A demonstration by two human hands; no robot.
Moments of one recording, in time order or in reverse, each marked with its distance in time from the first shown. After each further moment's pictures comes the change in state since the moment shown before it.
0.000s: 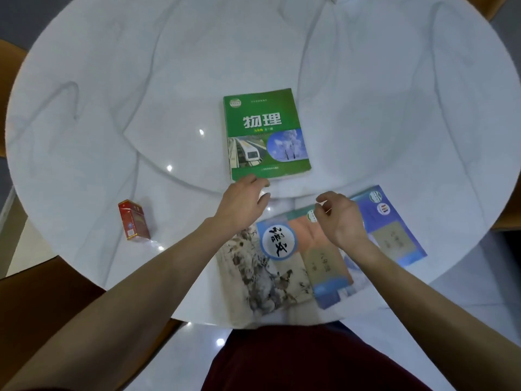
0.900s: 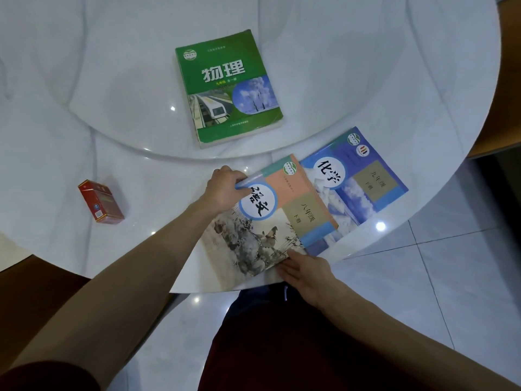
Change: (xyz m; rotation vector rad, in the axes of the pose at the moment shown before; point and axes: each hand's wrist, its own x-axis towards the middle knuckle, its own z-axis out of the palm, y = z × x) left_hand -0.015 -0.016 0.056 -0.085 -0.288 -0.160; right_hand -0.147 0.031 0.073 1.262 -0.200 1.147
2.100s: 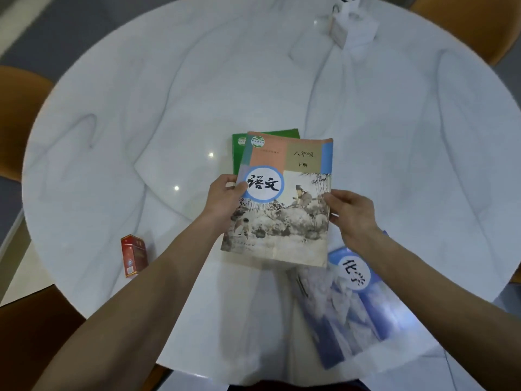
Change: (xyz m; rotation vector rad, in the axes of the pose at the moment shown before) left_hand 0.044 0.013 -0.121 -1.093 0.460 -0.286; right_hand -0.020 -0.231 0.120 -0.327 -0.147 -0.733
